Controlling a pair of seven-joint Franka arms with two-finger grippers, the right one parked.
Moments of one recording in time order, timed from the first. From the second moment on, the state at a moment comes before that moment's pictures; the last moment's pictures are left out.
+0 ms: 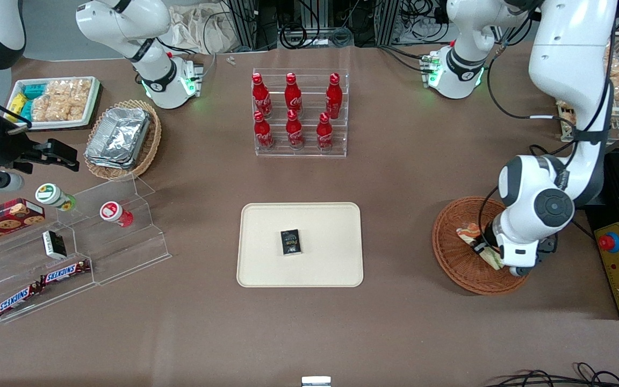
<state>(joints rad) -0.11 0.45 0.02 -1.84 0.06 2.26 -0.79</state>
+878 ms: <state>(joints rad) -0.13 0.39 -0.13 -1.62 0.05 2.01 -0.43</state>
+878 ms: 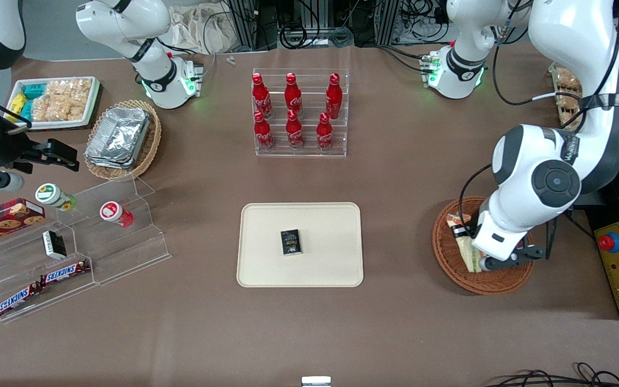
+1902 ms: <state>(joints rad) -0.35 0.61 -0.25 -1.43 0.08 2.03 -0.44</state>
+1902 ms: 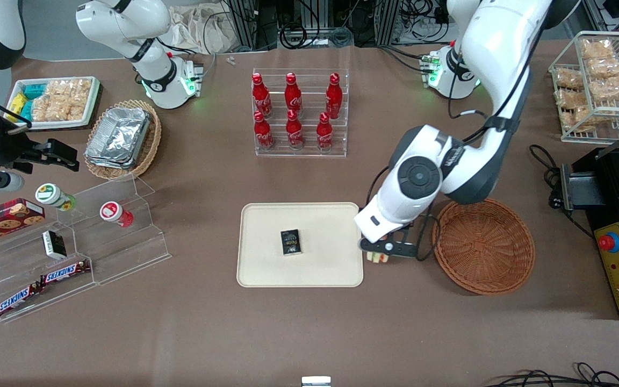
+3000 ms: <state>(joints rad) -0.43 0.82 -0.25 -1.40 0.14 2.18 -0.57</state>
